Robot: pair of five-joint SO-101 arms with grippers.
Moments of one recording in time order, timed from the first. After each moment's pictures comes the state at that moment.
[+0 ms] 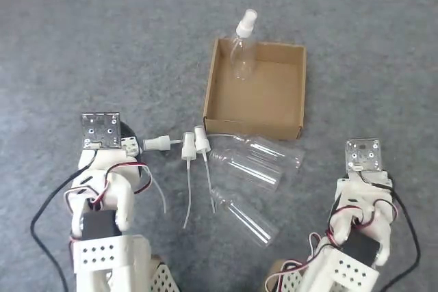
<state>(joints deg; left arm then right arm) -13.5 -81.9 85.6 39.9 -1.5 25.5 -102.9 95.3 55.7 29.1</state>
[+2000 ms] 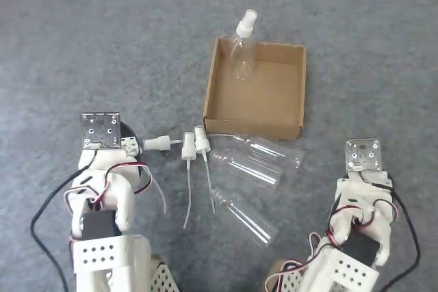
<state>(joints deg) -13.5 -81.9 85.6 39.9 -1.5 25.5 -102.9 95.3 55.7 29.1</state>
